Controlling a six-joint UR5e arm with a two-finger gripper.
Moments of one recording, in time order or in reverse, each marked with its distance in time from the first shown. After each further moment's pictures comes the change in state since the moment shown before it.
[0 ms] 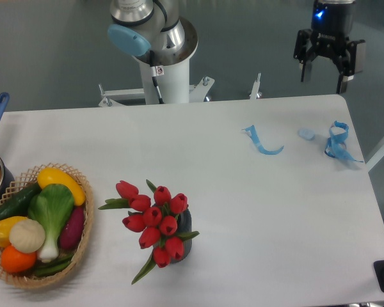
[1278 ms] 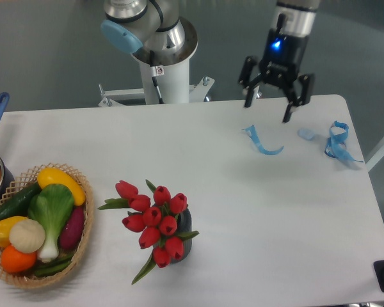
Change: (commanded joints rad) arm -0.273 -0.046 -0.103 0.064 -0.236 -0.618
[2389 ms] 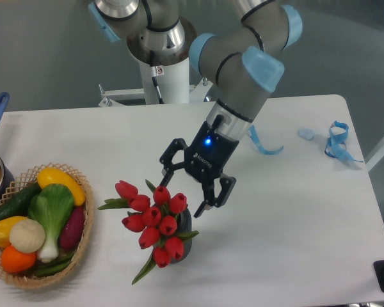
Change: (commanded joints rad) arm -0.298 -0.289 0.149 0.224 -0.063 -0.235
